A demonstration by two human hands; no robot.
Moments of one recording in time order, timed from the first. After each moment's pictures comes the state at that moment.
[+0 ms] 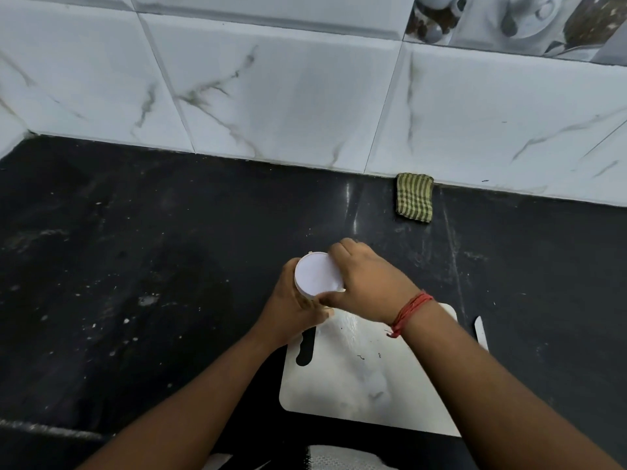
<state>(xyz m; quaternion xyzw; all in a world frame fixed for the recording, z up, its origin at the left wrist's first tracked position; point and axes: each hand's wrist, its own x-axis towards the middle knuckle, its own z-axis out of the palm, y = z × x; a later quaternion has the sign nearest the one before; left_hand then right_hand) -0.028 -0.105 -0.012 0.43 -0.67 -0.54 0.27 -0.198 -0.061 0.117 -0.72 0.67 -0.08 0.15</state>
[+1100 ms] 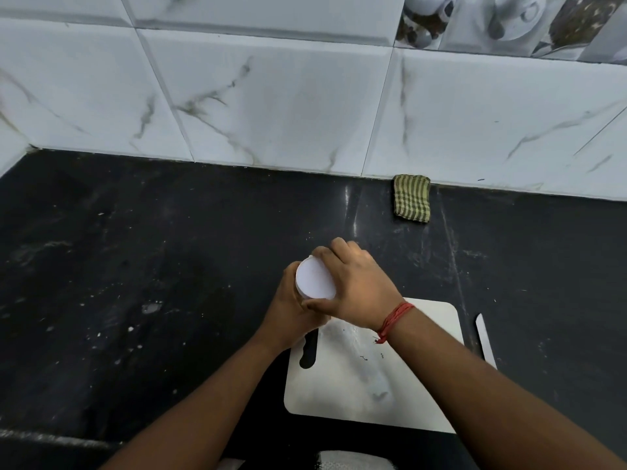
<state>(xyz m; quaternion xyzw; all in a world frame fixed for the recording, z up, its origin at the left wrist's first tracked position) -0.032 -0.104 -0.004 0.43 -0.67 -0.54 0.27 -0.188 -0.063 0.091 -0.74 0.66 -0.13 0.05</state>
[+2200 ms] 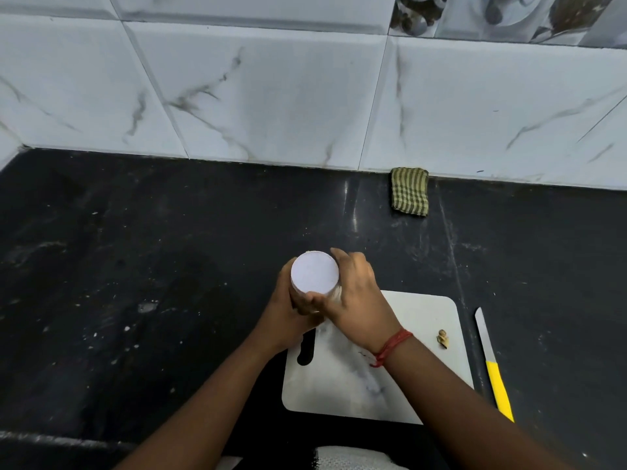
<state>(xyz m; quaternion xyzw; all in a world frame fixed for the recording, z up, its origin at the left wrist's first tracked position) -0.019 -0.093 0.003 0.42 -0.65 -0.59 0.25 -0.175 -0.035 0.063 -0.59 0.72 -0.30 0.19</state>
